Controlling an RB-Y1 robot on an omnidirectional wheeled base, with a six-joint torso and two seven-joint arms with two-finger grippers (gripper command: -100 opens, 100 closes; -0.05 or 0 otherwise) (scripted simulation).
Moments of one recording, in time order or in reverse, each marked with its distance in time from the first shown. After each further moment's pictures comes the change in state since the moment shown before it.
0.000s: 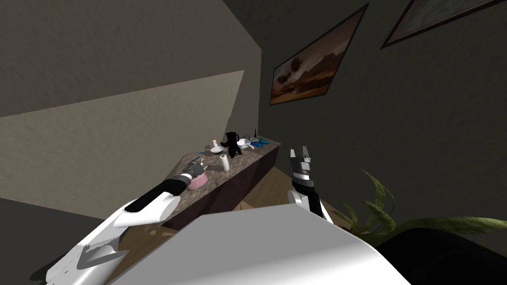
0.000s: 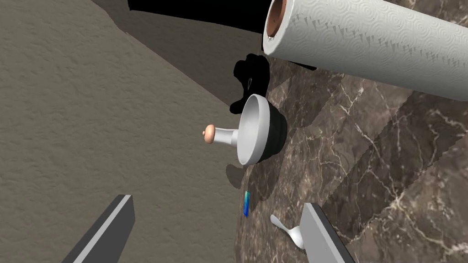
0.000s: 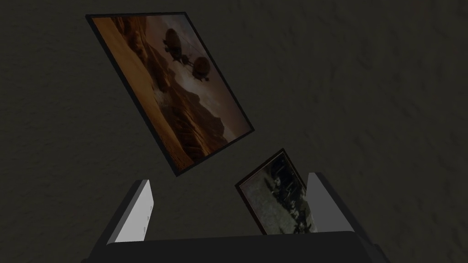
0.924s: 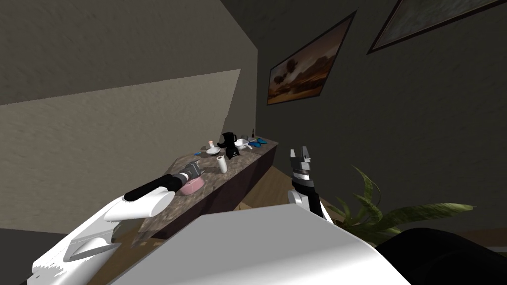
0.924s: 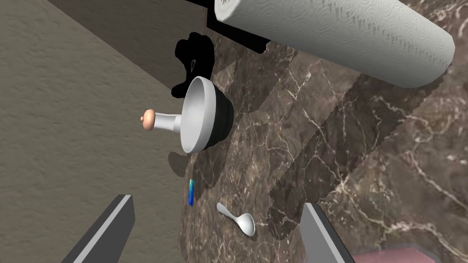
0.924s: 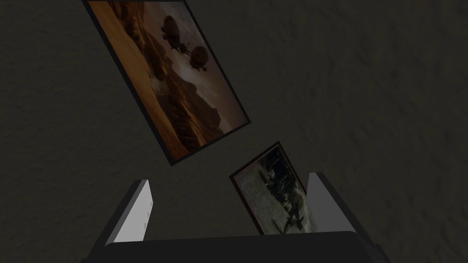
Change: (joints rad) left arm -0.038 0.082 0.060 0.022 0.121 0.275 0.078; right arm 0.000 0.000 0.000 0.000 0.000 0.000 0.000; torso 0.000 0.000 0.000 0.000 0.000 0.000
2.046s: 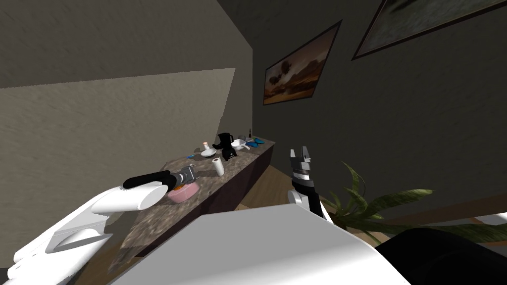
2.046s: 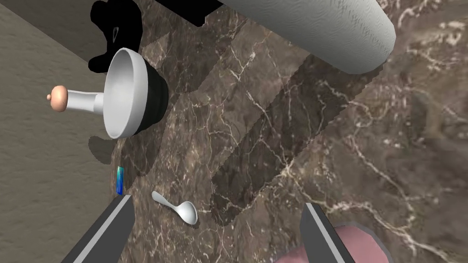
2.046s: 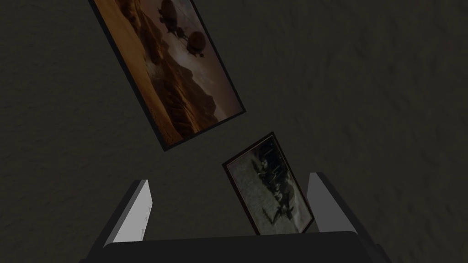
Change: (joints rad) left arm -0.050 0.085 0.073 0.027 0.145 0.344 0.099; right arm 0.000 0.000 0.000 0.000 0.000 0.000 0.000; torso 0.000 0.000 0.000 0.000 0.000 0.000
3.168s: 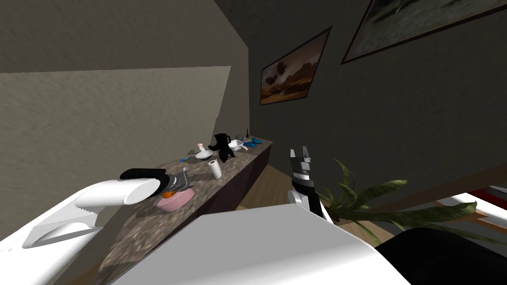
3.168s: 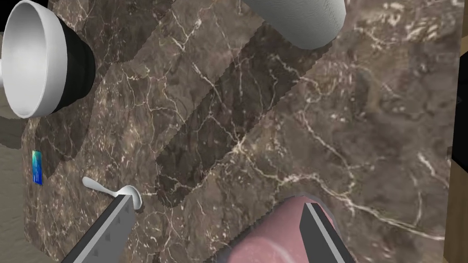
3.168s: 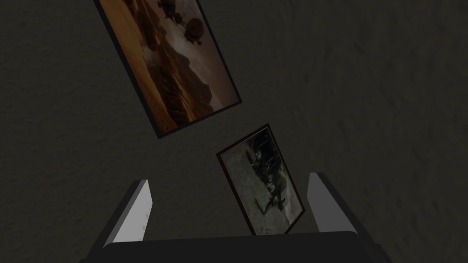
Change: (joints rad) left arm -0.040 0.067 0.071 0.027 0.136 0.328 0.088; right arm 0.000 0.000 0.000 0.000 0.000 0.000 0.000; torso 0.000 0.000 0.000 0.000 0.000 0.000
